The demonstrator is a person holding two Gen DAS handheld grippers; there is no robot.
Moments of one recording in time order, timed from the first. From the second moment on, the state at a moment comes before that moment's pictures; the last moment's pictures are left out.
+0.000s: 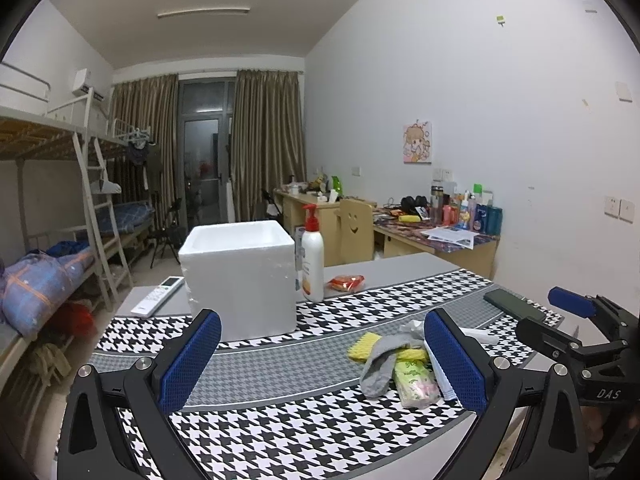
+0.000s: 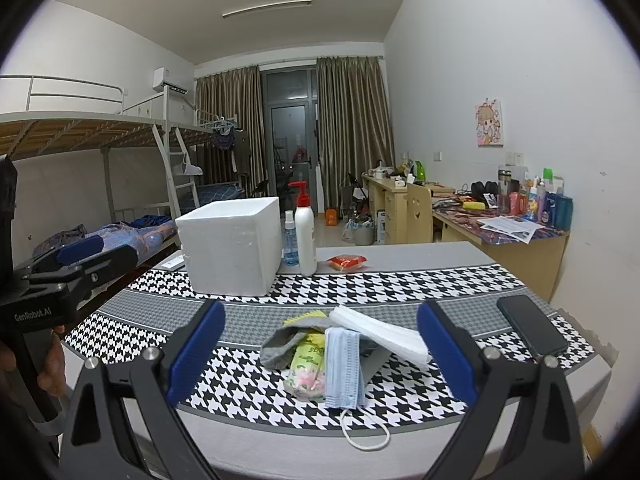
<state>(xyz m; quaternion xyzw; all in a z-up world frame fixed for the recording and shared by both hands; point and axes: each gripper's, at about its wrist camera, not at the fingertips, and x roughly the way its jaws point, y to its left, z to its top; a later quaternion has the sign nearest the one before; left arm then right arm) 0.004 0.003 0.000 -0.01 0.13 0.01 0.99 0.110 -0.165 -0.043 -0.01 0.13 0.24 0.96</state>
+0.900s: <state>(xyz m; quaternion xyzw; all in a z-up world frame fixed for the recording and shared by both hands) 0.014 0.005 -0.007 -0.02 0.15 0.01 0.99 0.117 -0.168 -0.040 0.00 0.12 0.24 0.96</state>
